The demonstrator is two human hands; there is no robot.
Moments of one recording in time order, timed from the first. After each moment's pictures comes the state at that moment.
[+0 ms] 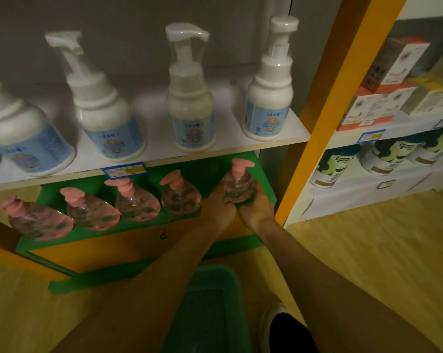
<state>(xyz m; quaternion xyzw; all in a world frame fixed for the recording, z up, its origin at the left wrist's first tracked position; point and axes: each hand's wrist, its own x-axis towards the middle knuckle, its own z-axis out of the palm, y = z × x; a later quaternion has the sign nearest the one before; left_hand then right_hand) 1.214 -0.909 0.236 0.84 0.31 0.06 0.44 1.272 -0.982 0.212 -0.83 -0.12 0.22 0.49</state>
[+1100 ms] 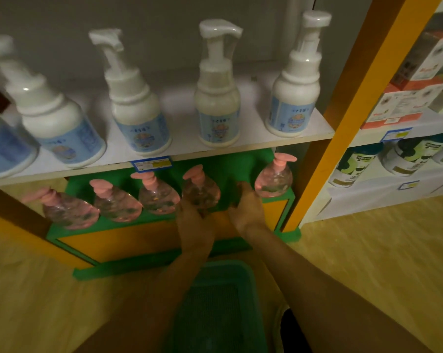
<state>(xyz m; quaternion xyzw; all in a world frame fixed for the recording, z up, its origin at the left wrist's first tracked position) 1.139 -0.880 0.208 0.76 0.45 0.26 0.39 1.221 -0.948 0.230 -0.87 -0.20 0.17 0.42</state>
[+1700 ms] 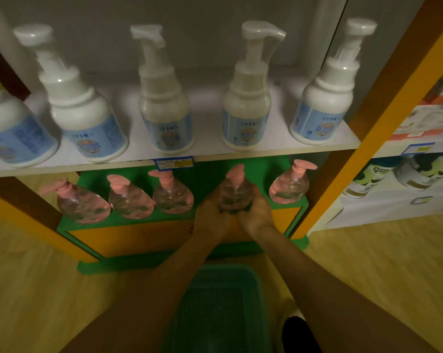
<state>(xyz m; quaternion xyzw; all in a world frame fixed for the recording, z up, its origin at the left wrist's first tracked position) 1.148 -0.855 0.214 0.82 0.34 0.15 0.43 1.220 -0.927 0.218 -0.85 -0.19 0.21 0.44</state>
